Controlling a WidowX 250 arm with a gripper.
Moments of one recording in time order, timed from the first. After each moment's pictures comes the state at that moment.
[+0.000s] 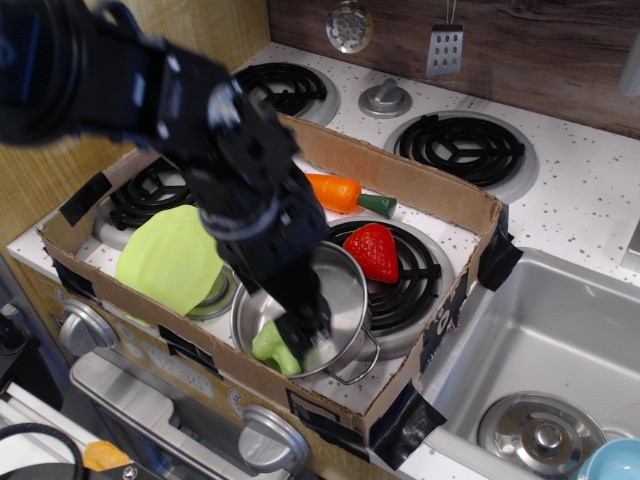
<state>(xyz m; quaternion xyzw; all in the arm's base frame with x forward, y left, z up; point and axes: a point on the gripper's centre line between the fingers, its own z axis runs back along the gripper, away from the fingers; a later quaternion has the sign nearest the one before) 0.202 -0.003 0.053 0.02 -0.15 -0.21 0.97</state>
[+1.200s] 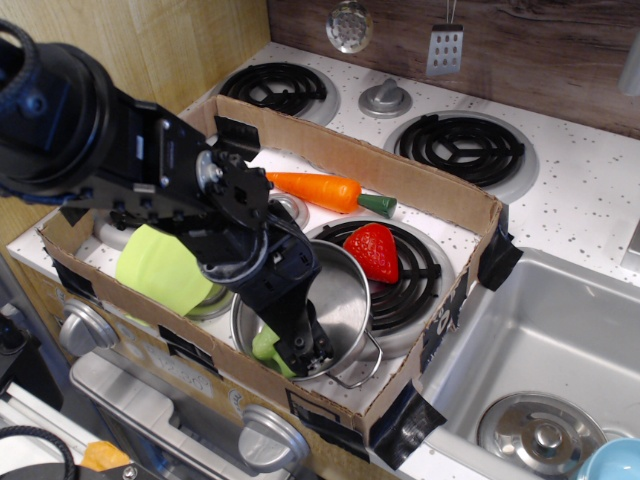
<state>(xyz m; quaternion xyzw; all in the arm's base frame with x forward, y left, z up) 0.207 0.010 0.025 0.01 -0.19 -0.21 0.96</state>
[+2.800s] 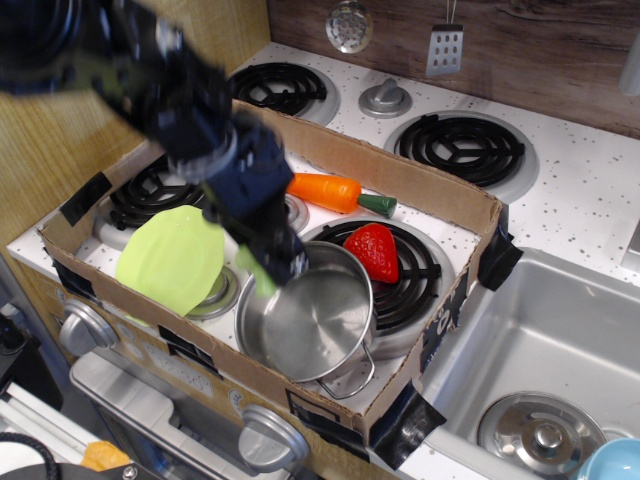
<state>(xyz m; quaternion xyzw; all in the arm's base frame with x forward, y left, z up) 0.233 0.038 0.067 -0.05 -0.16 -0.16 0.97</state>
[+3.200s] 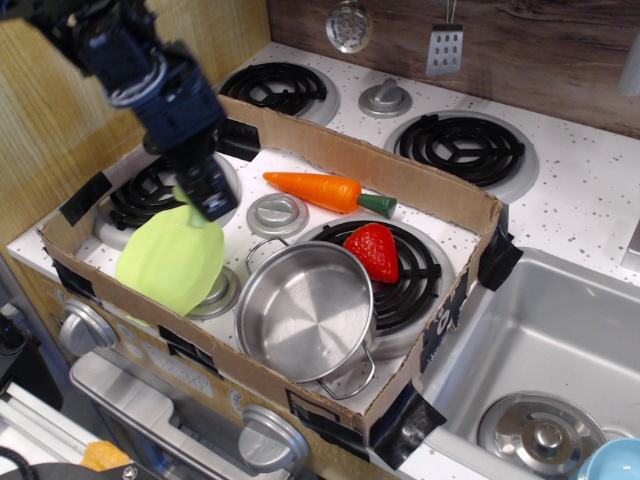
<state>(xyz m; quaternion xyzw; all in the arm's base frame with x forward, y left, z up) 0.250 0.112 0.068 0.01 -0.18 -0.29 0.94</state>
